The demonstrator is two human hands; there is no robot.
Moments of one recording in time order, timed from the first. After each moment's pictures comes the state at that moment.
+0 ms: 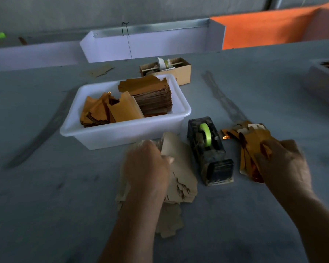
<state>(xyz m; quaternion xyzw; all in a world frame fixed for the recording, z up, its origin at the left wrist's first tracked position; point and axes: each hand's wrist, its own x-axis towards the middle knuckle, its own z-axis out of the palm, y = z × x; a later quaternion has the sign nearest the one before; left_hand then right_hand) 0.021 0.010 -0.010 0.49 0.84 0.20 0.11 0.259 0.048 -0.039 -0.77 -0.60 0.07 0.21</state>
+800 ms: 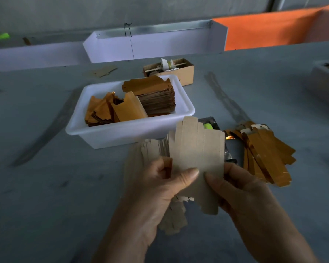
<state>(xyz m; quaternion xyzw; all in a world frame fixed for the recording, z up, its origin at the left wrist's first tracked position) 0.022 -0.055 0.016 0.39 0.58 0.47 0.53 0.176 -0.038 0.000 -0.48 -0.42 0.64 0.42</state>
